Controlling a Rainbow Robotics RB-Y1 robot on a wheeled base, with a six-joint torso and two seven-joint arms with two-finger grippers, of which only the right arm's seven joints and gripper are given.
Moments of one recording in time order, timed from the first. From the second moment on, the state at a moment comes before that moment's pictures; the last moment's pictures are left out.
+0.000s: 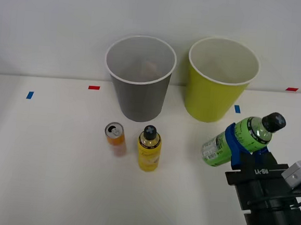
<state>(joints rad) 0.55 -0.39 0.34 -2.26 -0.57 -0.33 1.67</state>
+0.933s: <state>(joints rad) -0.07 -0.12 -0.03 -2.30 -0.67 0.34 1.68</state>
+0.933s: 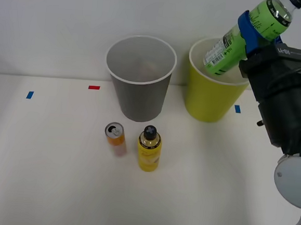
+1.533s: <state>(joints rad) -0.39 -0.06 -0.19 -2.01 -0.46 0.50 1.69</state>
